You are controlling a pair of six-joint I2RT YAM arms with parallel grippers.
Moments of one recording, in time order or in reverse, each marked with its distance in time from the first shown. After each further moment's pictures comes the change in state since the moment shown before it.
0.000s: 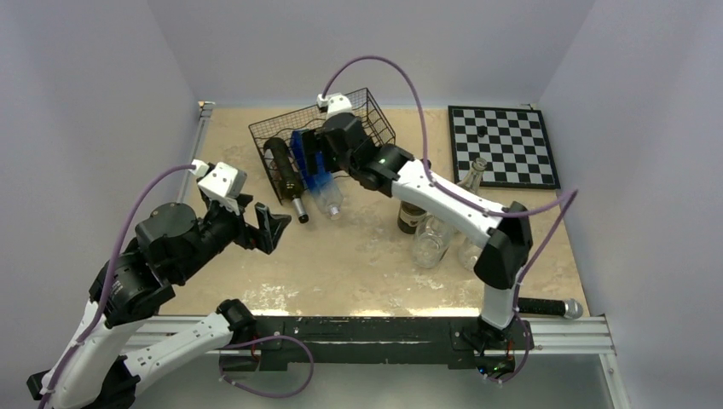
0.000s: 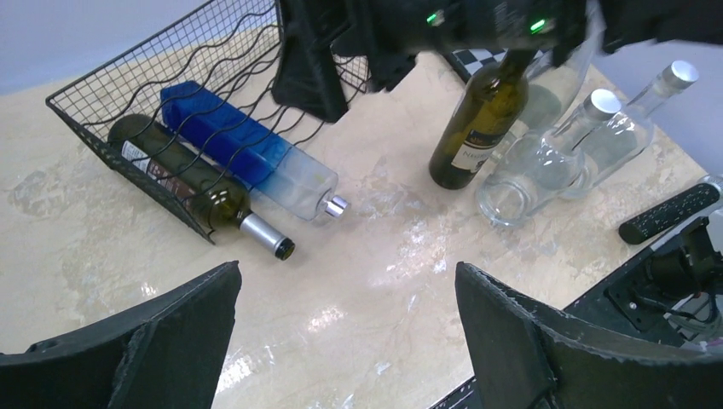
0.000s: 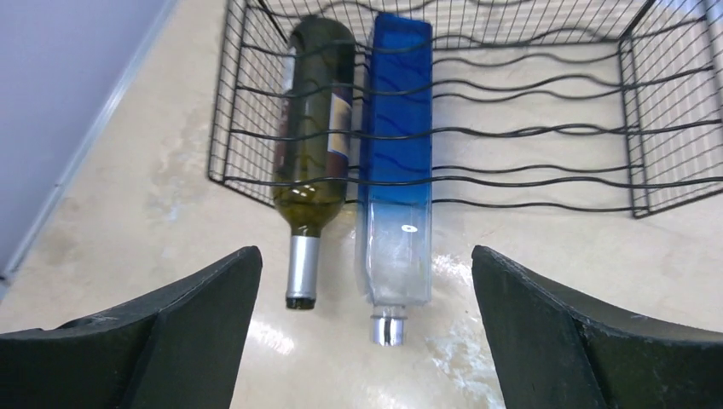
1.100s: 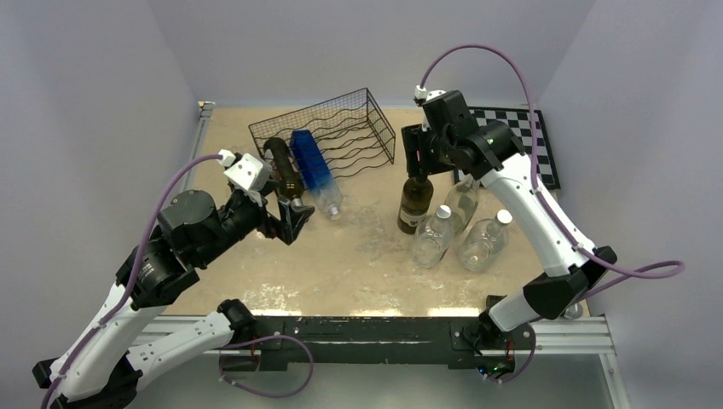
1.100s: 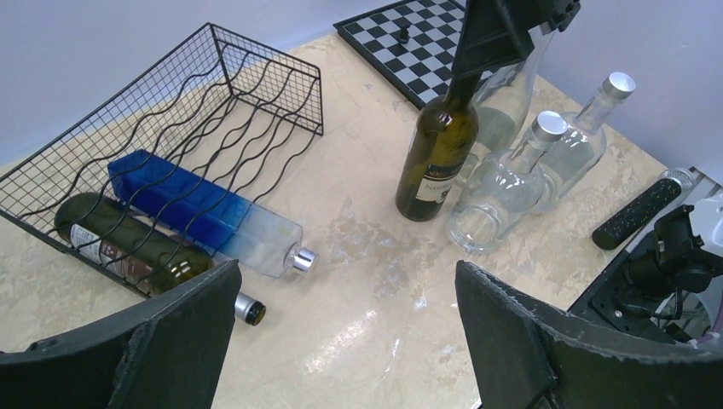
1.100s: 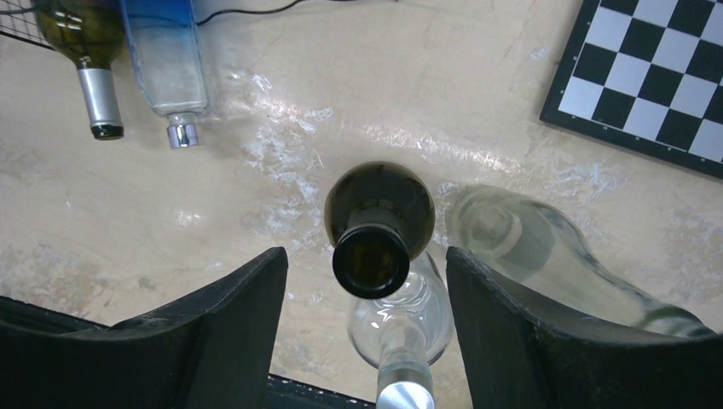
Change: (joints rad) left arm 0.000 0.063 -0.064 0.233 0.123 0.079; right arm -0.324 -0.397 -0.010 -0.704 -0.155 -0.075
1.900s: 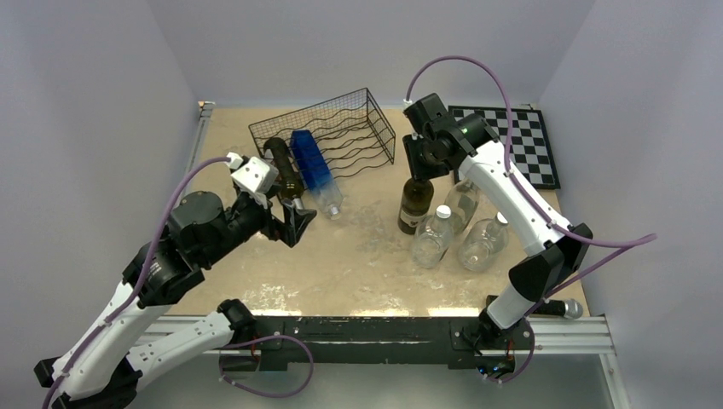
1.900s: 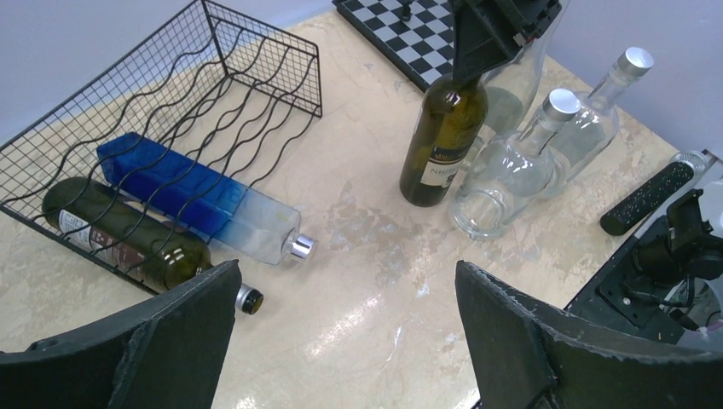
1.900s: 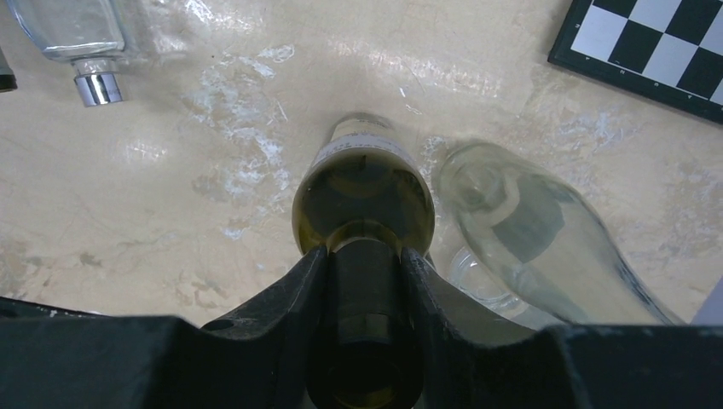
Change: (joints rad) left arm 0.000 -0.005 -0.046 0.005 0.002 -0.001; right arm -0.010 0.139 0.014 -0.093 0.007 -0.003
